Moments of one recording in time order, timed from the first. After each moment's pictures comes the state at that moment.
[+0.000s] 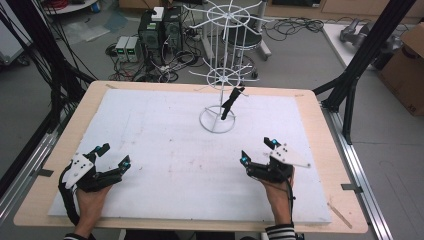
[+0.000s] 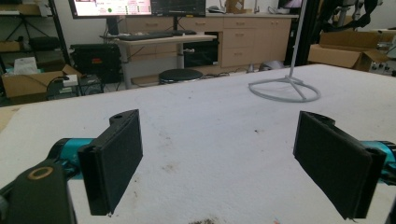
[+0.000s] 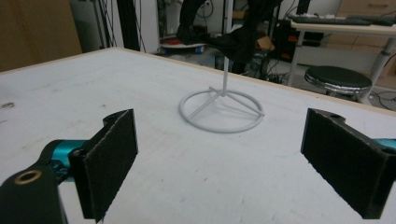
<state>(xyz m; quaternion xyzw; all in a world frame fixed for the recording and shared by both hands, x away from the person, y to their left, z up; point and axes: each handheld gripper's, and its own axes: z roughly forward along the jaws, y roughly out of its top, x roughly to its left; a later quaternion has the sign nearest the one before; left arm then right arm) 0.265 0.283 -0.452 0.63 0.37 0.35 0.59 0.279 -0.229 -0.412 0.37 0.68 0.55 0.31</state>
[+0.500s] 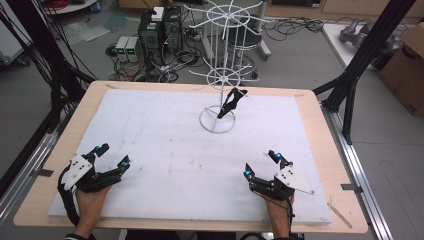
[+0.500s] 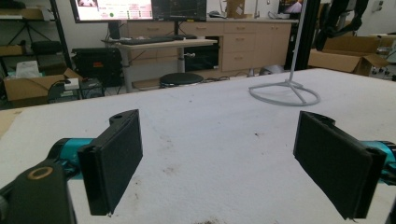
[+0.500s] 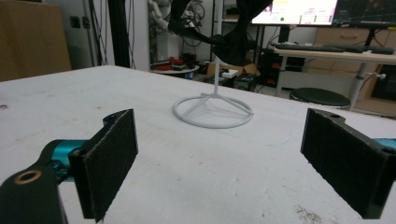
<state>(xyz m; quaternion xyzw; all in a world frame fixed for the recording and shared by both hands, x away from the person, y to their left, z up) 0.263 0.284 -0.453 0.62 0.37 0.36 0.59 0.251 -0.238 -0.448 0.37 0.64 0.58 0.35</state>
